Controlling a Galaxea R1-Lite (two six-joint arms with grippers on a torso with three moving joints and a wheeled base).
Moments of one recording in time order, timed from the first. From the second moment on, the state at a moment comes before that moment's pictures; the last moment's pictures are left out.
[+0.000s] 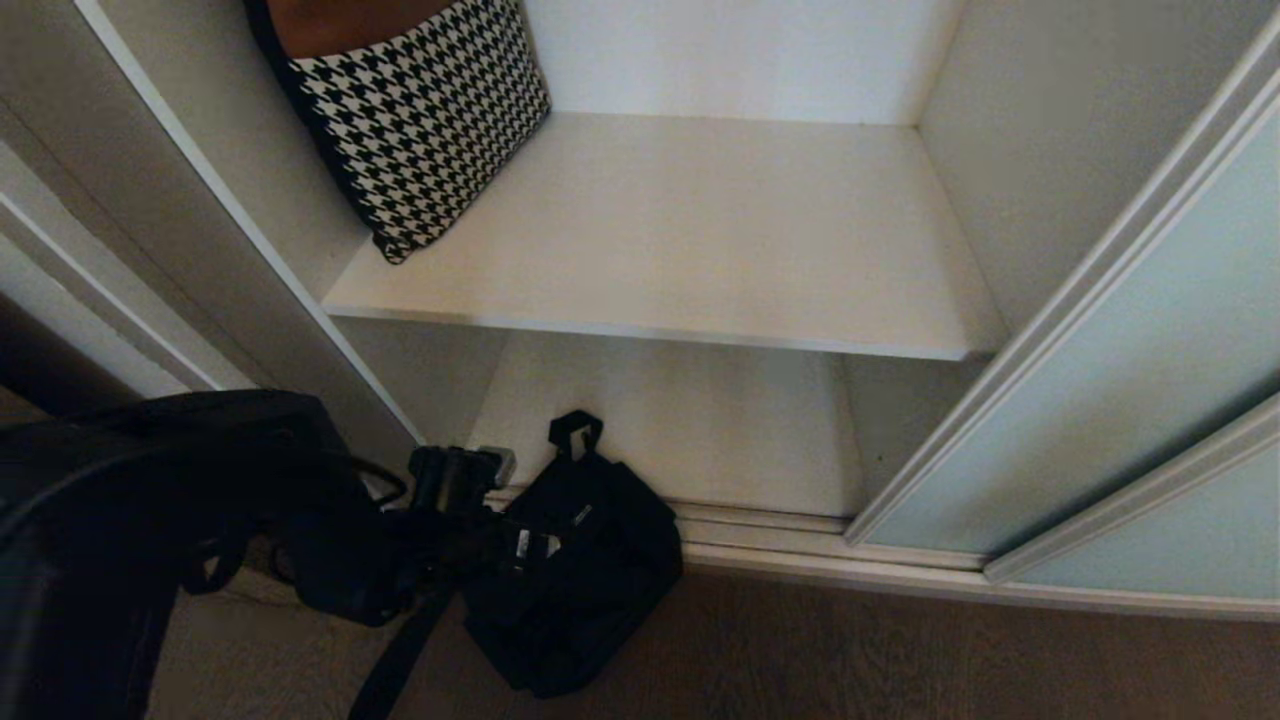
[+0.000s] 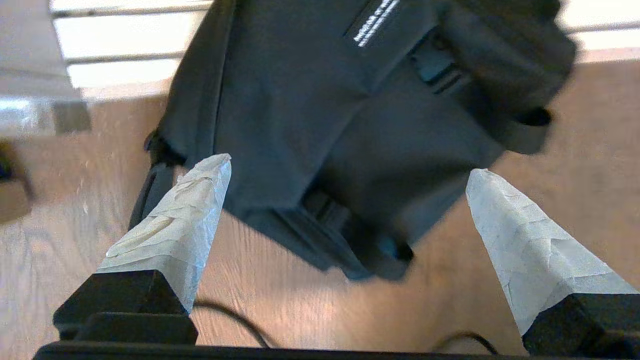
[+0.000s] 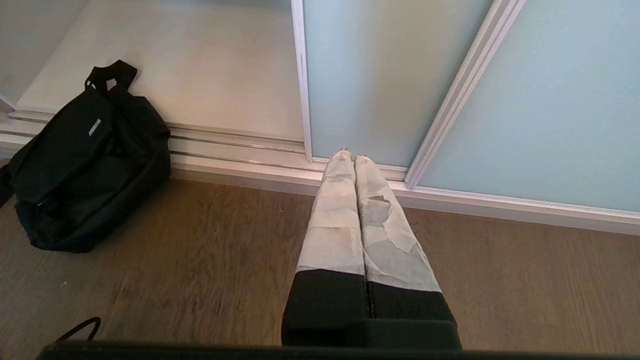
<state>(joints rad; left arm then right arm) -0.25 2.32 -0.90 -0.78 0.00 0.00 0.00 0.00 0.00 0.00 -0.01 0.03</state>
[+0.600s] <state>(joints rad) -0.17 2.61 -1.23 -0.89 -0.15 0.19 0.00 0.00 0.00 0.00 -0.01 0.03</state>
